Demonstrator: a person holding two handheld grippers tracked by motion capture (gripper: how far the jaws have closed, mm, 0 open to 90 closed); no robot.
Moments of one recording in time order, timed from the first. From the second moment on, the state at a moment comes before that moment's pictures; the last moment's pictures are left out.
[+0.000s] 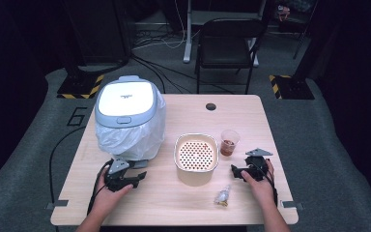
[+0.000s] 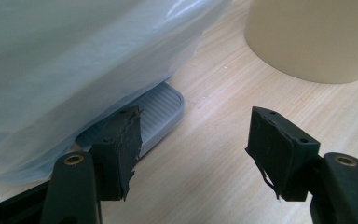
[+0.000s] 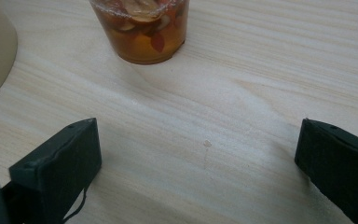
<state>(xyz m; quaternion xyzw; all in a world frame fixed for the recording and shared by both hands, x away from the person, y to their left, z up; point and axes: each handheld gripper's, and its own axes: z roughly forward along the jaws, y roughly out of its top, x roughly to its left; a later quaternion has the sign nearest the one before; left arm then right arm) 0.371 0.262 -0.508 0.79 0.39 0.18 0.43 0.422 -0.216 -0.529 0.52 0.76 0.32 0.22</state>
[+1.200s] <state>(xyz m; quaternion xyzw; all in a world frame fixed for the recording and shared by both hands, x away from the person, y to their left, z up) 0.373 0.244 -0.528 0.82 0.36 0.24 0.38 0.422 -0.216 -0.529 0.52 0.76 0.32 0.22</state>
